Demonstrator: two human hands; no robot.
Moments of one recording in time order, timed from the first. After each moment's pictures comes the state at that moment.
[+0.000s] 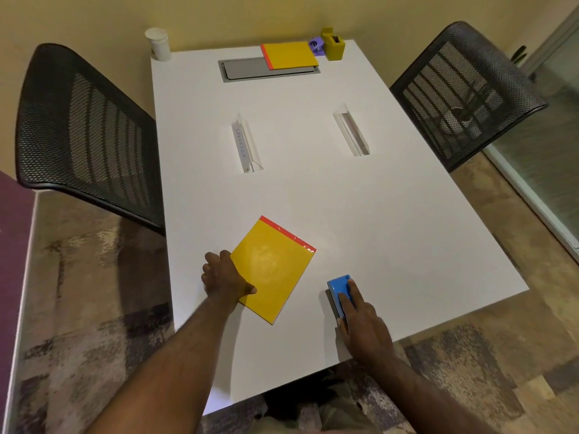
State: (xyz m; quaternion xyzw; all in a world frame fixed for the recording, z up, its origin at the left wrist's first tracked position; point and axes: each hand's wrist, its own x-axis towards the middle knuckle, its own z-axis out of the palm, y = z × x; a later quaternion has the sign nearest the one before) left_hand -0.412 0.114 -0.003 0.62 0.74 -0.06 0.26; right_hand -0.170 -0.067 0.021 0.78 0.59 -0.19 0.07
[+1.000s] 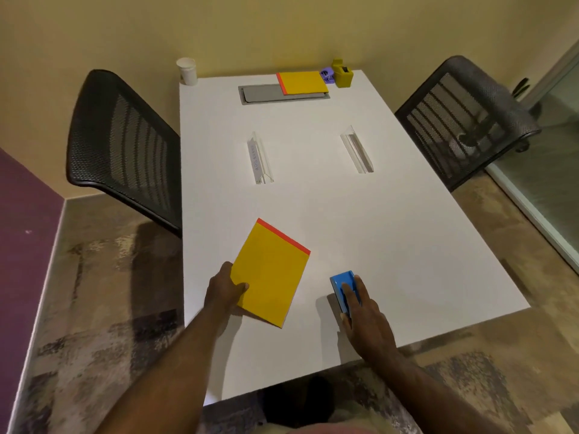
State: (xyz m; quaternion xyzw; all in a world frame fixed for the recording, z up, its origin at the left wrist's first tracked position) left_hand -0.445 0.075 0.016 0.58 0.67 0.14 0.44; right_hand -0.163 -0.069 0.040 0.77 0.62 -0.16 0.01
